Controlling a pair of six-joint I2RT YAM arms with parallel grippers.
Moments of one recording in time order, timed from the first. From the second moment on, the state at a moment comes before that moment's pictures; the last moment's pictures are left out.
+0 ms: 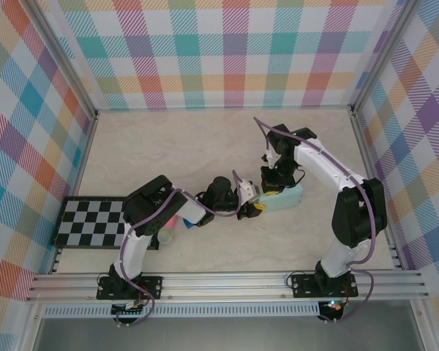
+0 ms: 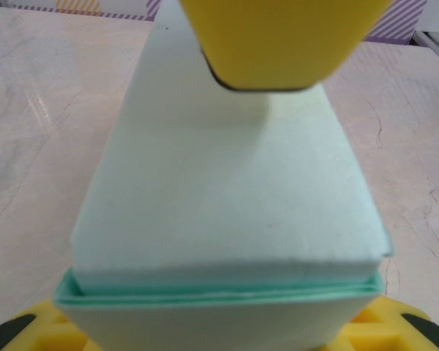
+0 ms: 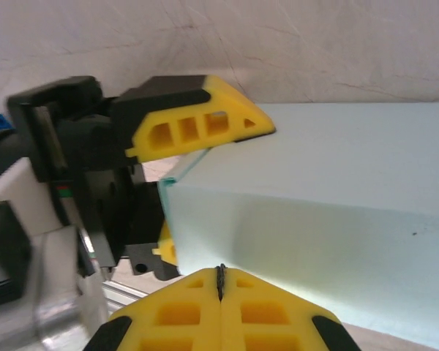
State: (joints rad) left arm -0.82 2.11 0.89 0.88 0.53 0.16; right arm 0.41 1.71 1.45 -1.27 -0.33 0.28
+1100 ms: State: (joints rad) left arm -0.81 2.12 0.95 0.80 0.56 0.16; right arm 0.03 1.63 1.28 -1.13 -0.34 0.23
